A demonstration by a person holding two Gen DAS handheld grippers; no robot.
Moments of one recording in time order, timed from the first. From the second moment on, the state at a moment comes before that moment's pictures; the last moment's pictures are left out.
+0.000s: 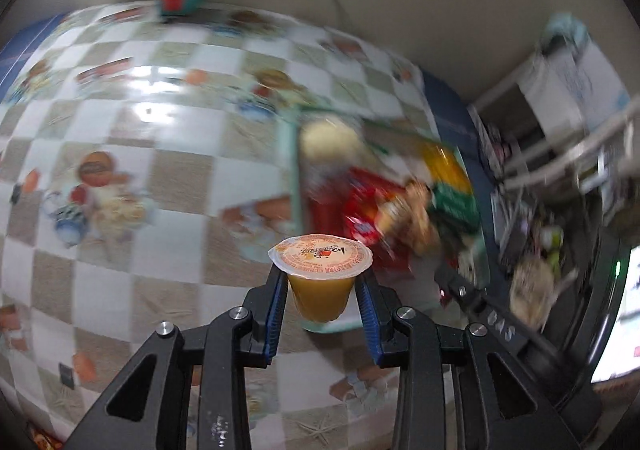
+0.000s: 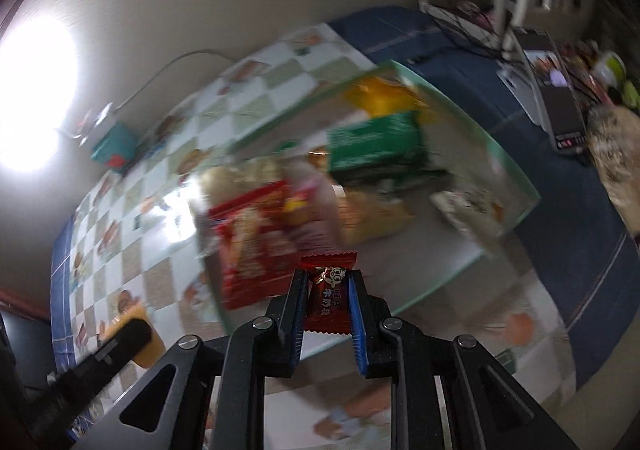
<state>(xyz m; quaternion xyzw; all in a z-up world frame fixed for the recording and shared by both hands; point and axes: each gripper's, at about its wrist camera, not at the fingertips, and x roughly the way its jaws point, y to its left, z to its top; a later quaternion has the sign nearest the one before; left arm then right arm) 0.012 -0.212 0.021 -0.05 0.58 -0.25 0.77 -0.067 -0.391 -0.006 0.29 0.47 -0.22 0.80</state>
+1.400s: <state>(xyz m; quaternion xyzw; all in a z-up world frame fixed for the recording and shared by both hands) -0.019 -0.115 0.004 0.08 0.52 -0.07 0.85 -0.087 -0.324 -0.012 0.24 0.47 -0.23 0.82</state>
